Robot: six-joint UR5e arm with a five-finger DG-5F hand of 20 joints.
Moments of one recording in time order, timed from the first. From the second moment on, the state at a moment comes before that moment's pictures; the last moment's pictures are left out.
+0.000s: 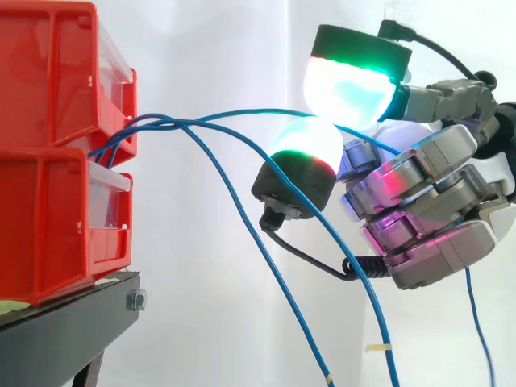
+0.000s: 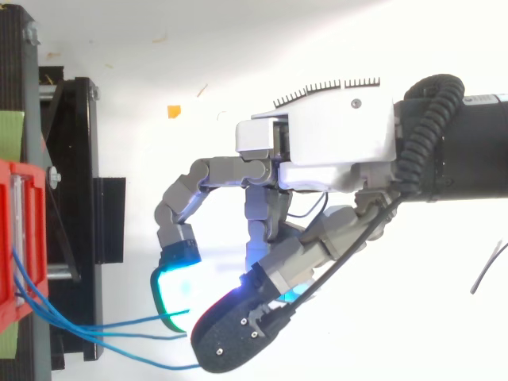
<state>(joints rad) 0.10 -2.28 -1.01 -3.24 -1.56 0.07</state>
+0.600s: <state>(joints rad) 0.10 -2.28 -1.04 -3.20 -1.56 0.04</state>
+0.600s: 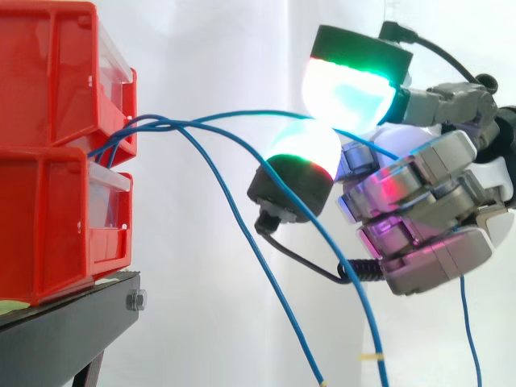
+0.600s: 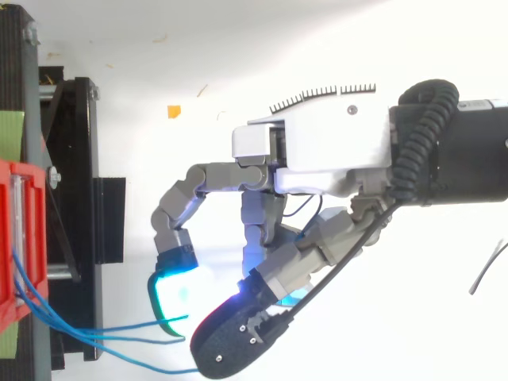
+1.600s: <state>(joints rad) 0.11 -2.18 -1.10 -3.21 -1.48 -0.01</state>
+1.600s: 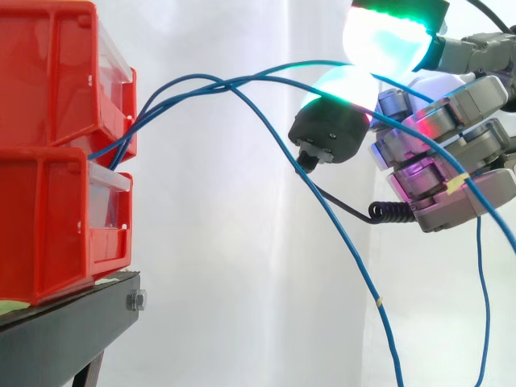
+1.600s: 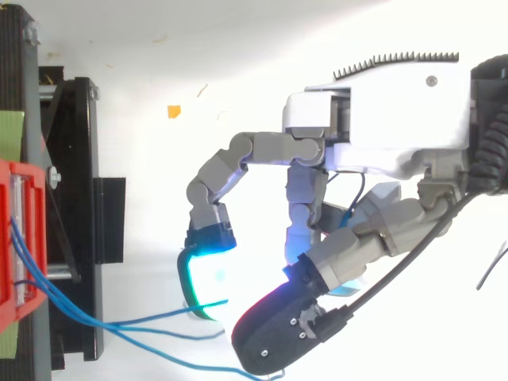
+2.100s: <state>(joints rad) 0.11 -2.18 -1.10 -3.21 -1.48 -0.01</state>
